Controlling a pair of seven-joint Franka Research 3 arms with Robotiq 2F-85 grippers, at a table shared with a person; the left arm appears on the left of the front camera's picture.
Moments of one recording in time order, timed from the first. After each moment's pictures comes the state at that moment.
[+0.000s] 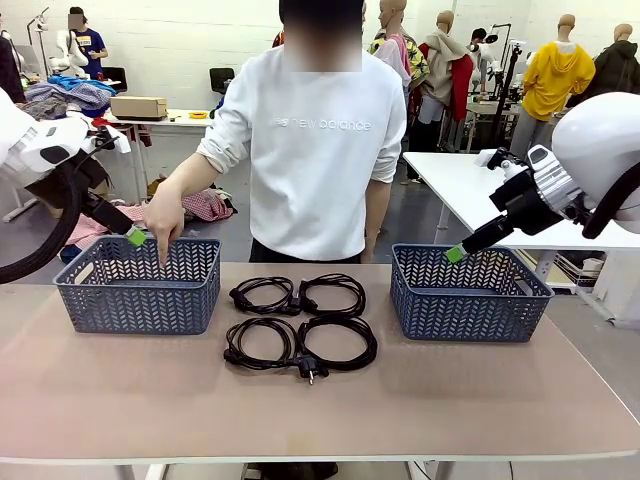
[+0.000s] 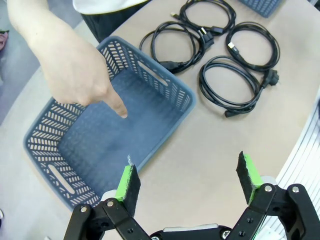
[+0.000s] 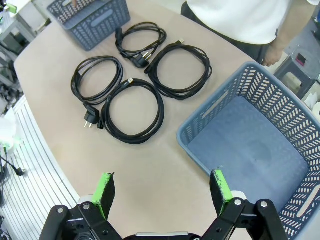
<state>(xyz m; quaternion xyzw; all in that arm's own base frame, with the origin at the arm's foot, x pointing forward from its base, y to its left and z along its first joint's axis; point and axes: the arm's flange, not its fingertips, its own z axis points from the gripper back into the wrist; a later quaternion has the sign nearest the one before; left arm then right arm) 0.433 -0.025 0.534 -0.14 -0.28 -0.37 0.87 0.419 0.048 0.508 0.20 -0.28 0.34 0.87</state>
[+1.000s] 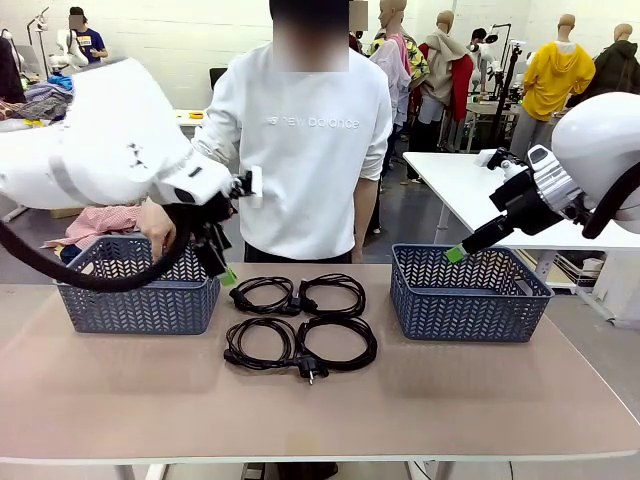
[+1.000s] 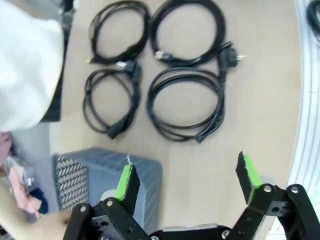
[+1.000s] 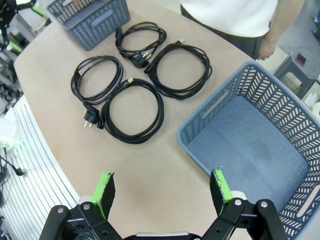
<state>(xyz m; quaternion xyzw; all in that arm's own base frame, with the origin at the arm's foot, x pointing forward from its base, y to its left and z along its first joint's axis) 0.423 -0.225 0.510 -0.04 -0.21 -0.65 0.73 0.419 0.049 0.508 0.20 -0.28 0.34 0.87</state>
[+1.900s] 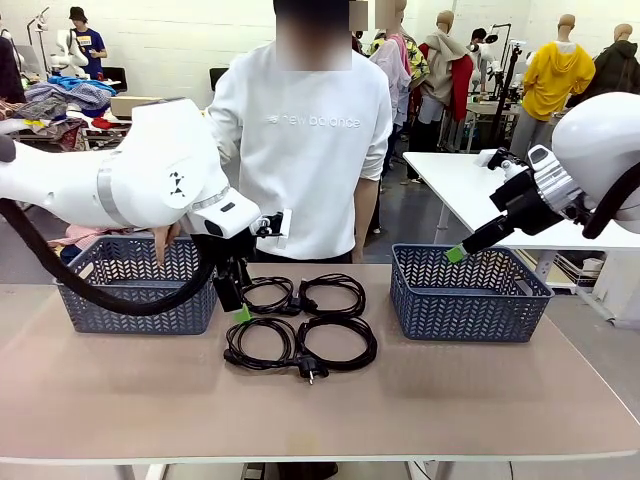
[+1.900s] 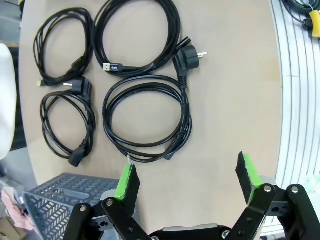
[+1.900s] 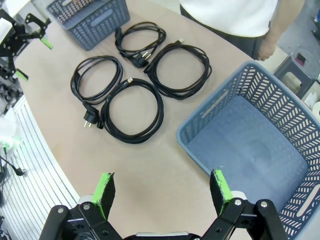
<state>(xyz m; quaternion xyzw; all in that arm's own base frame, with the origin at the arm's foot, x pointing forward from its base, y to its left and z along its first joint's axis) 0.414 -0.263 0.467 -0.06 -0.14 -0.70 0.70 0.419 0.048 0.508 0.20 -0.28 0.34 0.87</state>
